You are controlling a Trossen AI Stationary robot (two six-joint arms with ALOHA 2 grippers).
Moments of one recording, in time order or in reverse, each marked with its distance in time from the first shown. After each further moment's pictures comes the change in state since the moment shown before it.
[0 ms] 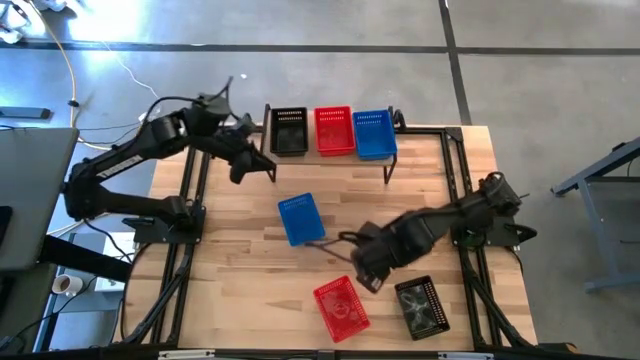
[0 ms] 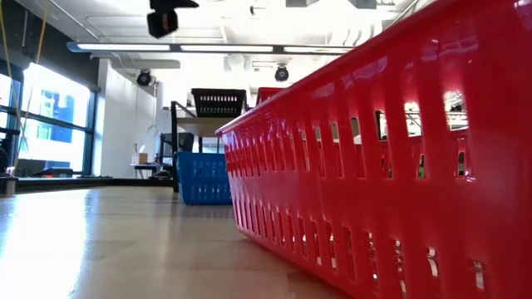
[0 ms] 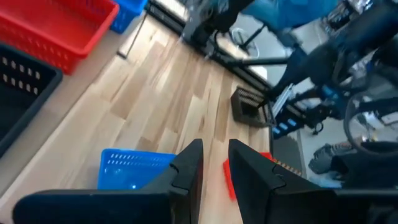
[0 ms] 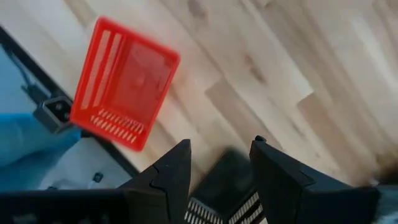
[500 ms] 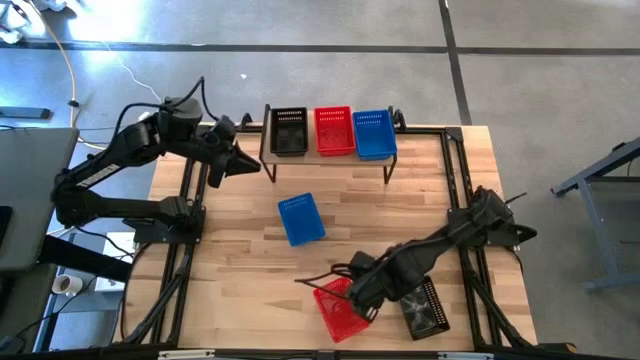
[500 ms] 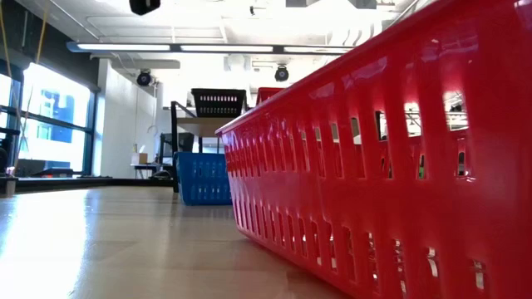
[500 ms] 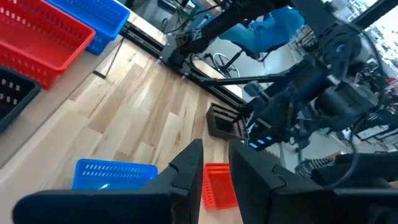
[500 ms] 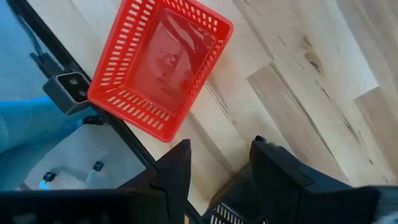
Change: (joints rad) left arm -0.040 -0.145 0.000 0.010 -0.006 -0.093; right arm 0.118 0.113 0.001 0.127 -0.014 0.047
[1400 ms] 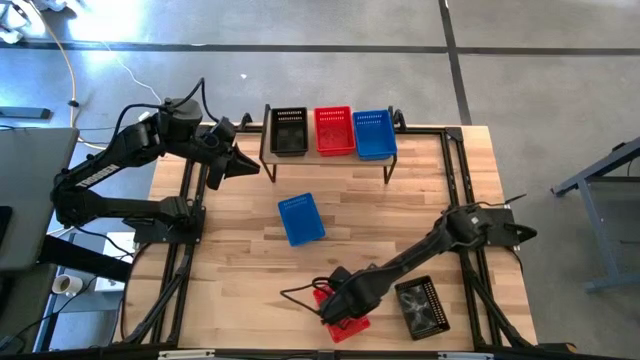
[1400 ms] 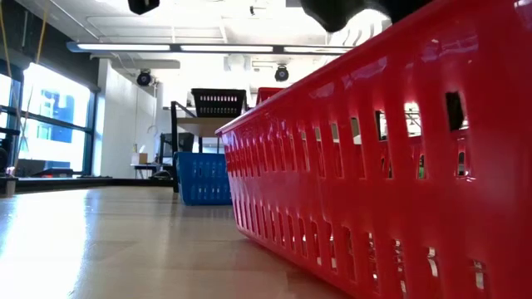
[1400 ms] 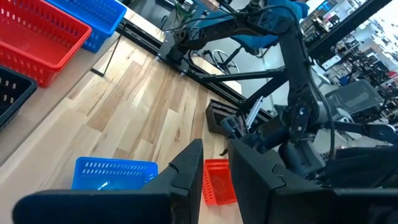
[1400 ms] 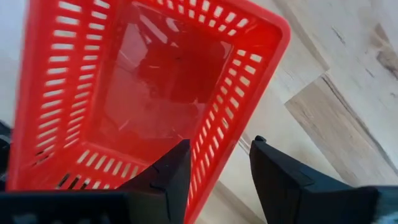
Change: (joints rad) left arm -0.009 -0.005 0.000 -0.014 0.000 0.019; right arm -0.018 0.284 0.000 0.147 -0.008 0.096
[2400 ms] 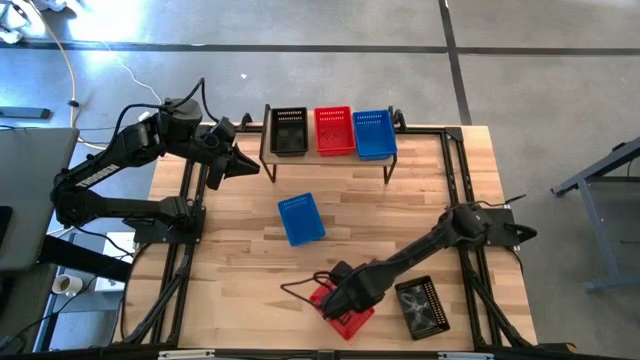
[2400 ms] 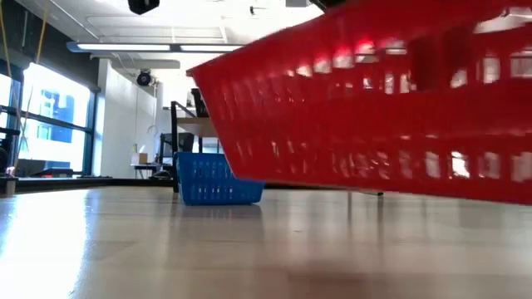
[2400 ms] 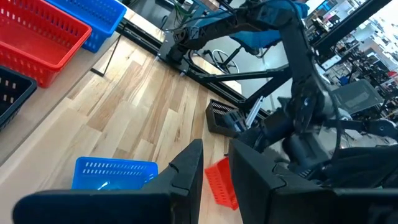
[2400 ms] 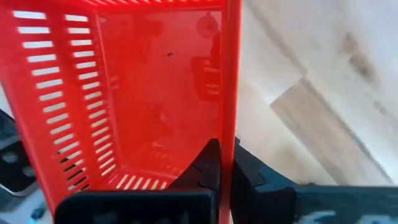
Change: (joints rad) left arm 0.000 0.000 0.000 0.000 0.000 0.000; right arm -0.015 -0.043 0.000 -0.028 0.011 0.014
